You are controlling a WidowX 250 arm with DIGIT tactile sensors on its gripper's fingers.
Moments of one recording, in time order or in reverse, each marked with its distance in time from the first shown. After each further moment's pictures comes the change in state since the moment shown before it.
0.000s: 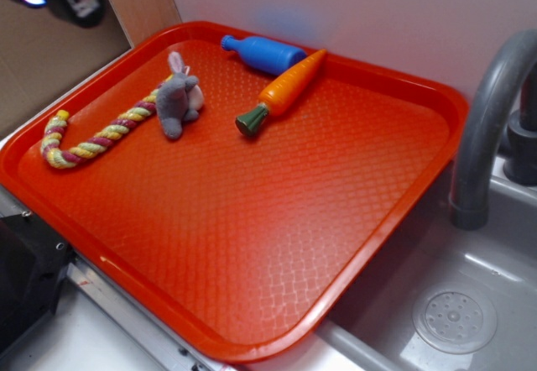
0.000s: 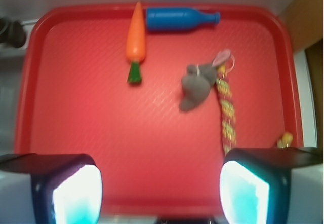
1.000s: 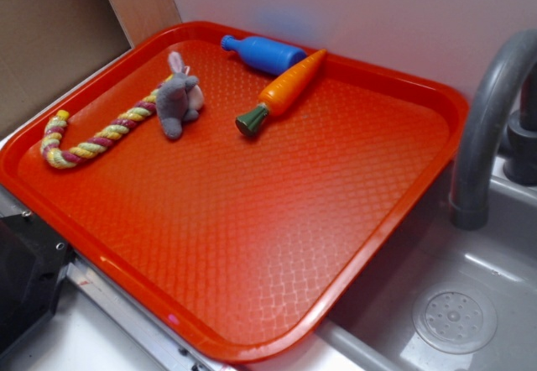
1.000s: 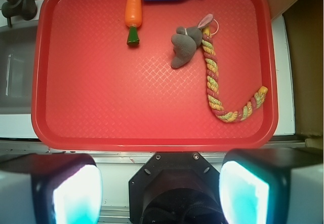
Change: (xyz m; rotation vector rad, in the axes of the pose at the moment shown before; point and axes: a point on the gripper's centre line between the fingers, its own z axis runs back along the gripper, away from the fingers) arm -0.059 0.008 0.061 -0.021 0.103 -0.003
